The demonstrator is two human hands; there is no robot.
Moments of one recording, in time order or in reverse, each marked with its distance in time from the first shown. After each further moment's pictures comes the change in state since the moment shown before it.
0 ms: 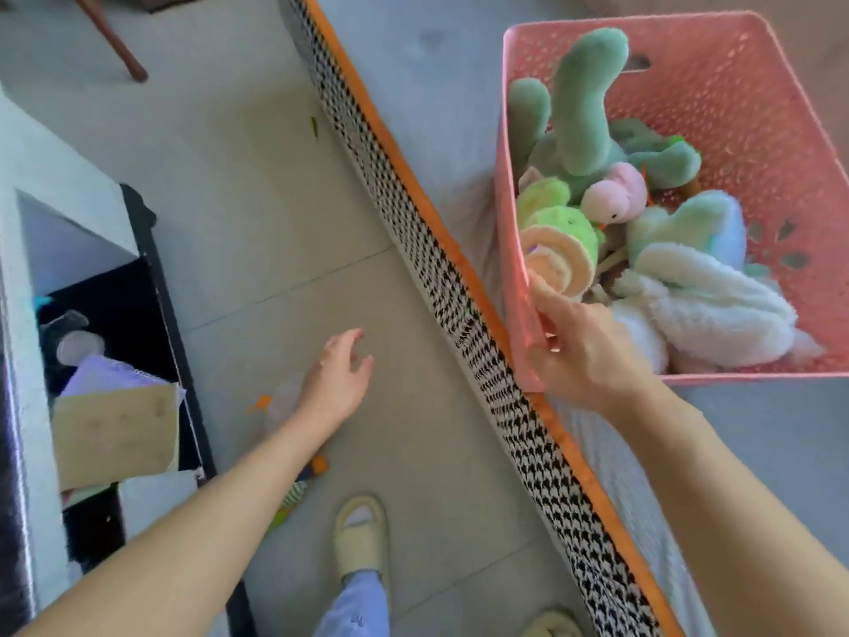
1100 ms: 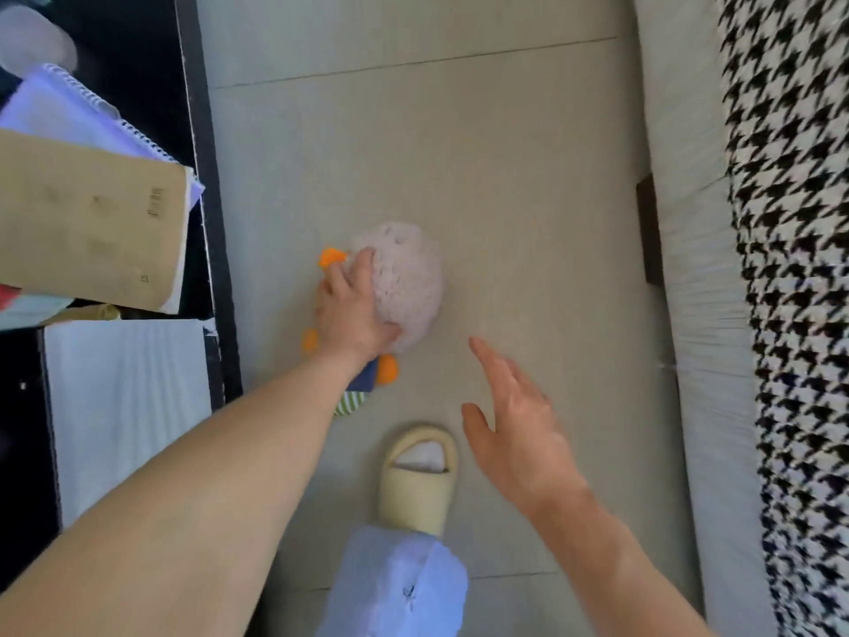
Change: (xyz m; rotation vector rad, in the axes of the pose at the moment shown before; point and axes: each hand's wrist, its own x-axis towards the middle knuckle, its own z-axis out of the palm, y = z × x) left_hand 0.122 -0.347 0.118 0.238 -0.030 -0.407; right_hand 0.048 -0.042 0.415 0.079 -0.510 -0.016
